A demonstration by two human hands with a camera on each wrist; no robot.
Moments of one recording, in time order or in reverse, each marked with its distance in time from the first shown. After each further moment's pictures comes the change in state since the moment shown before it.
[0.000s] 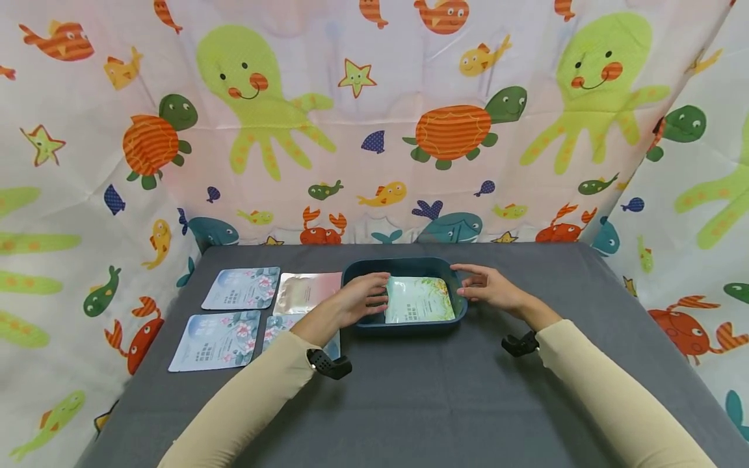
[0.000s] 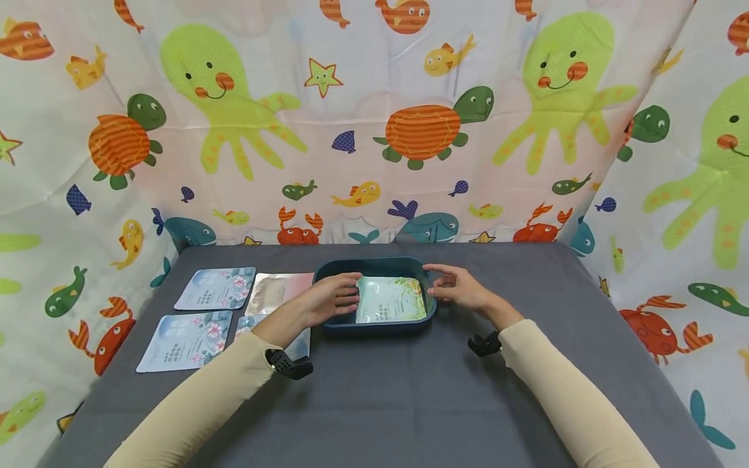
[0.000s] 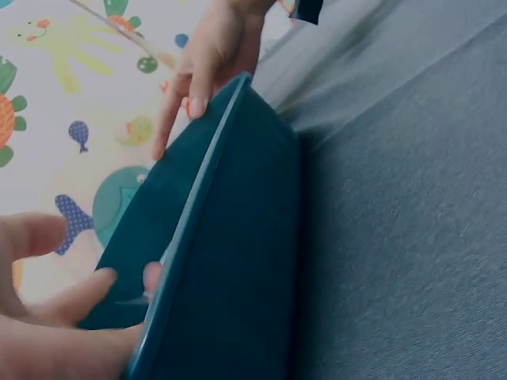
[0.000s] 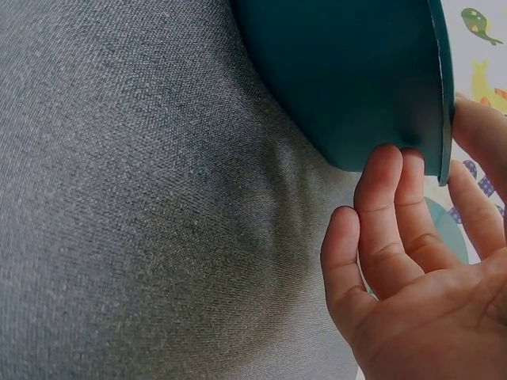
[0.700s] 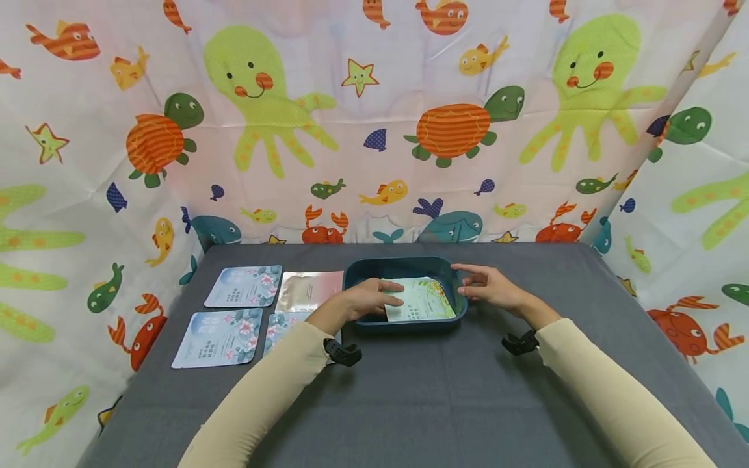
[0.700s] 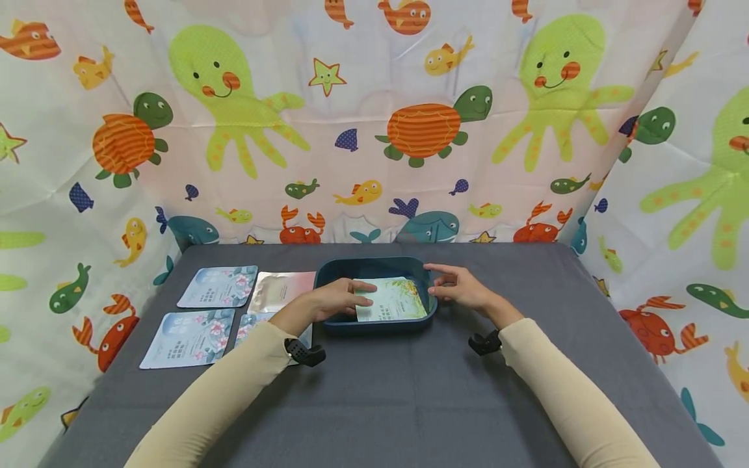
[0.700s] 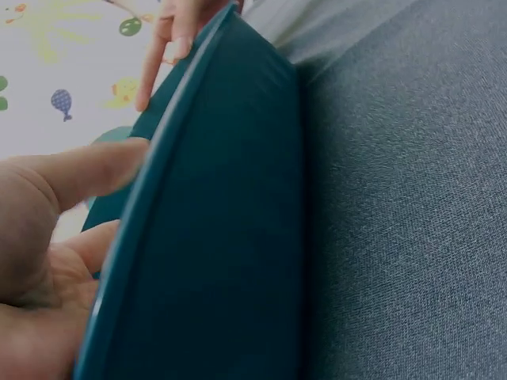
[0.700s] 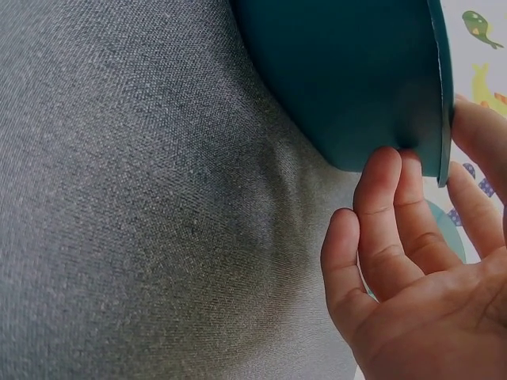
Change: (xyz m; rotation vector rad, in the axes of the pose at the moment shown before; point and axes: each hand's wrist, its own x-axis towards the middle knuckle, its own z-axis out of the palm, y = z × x) left_hand 0.019 -0.011 -0.004 0.396 -0.140 0.040; right_hand -0.003 0.000 0.005 -0.033 0.007 -0.023
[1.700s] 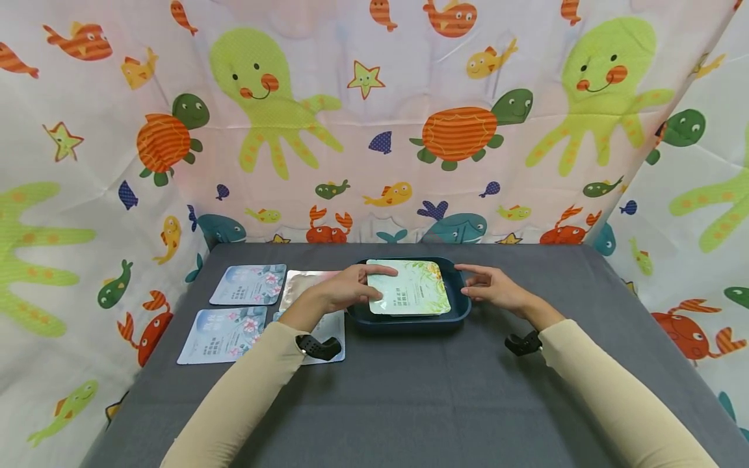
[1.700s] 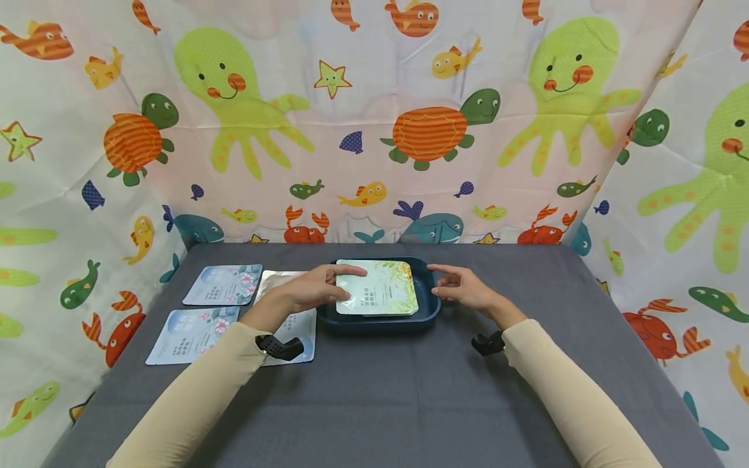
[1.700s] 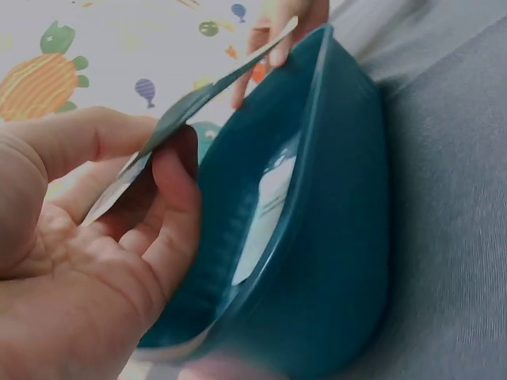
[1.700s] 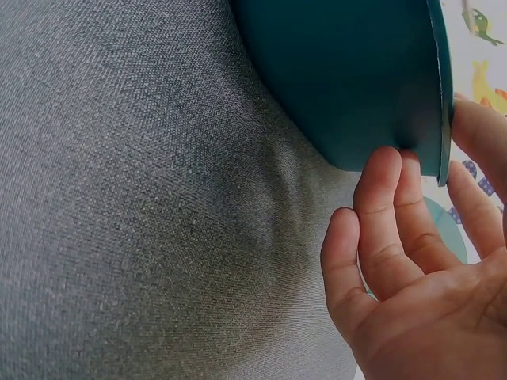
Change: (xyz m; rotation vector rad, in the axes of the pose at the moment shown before) left_hand -0.037 0.016 -0.039 -0.082 -0.092 0.169; right_hand 0.004 -0.005 -0.005 0.003 -0.010 0.040
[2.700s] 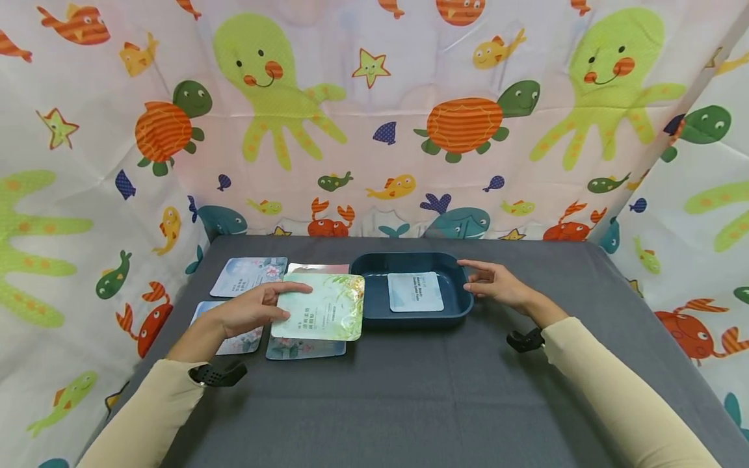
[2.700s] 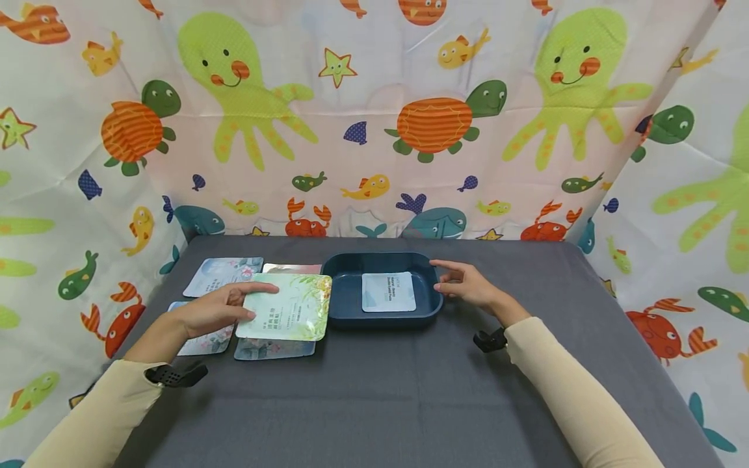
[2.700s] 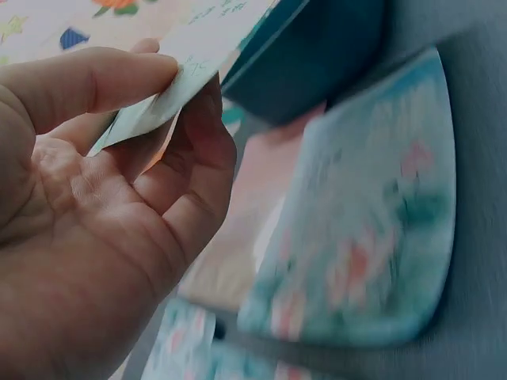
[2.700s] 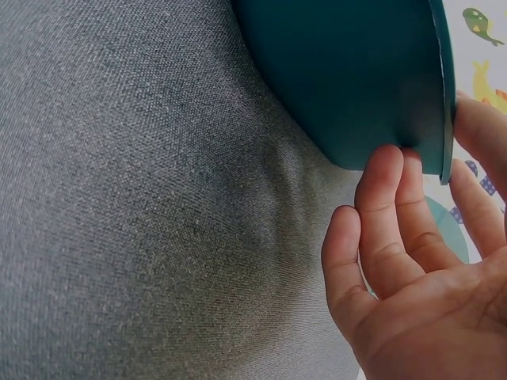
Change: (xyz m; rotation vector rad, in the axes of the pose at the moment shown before) left_hand -0.142 -0.055 -0.093 -0.014 -0.109 0.072; right_hand -0.002 0.004 0.005 -0.020 0.007 -0.006
